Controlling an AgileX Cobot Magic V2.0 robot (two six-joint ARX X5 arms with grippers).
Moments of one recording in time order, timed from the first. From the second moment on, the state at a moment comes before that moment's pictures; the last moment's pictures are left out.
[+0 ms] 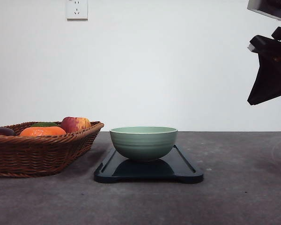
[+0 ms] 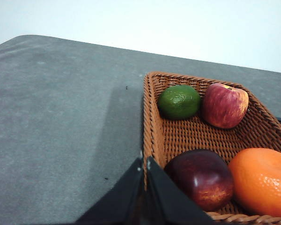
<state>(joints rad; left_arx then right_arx) 0.02 0.00 0.03 -0.17 0.02 -0.14 0.35 1.00 0.60 -0.26 -0.13 0.00</state>
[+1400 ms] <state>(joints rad) 0.02 0.00 0.03 -0.16 0.02 -0.14 0.06 0.00 0.02 -0.05 0.03 0.00</state>
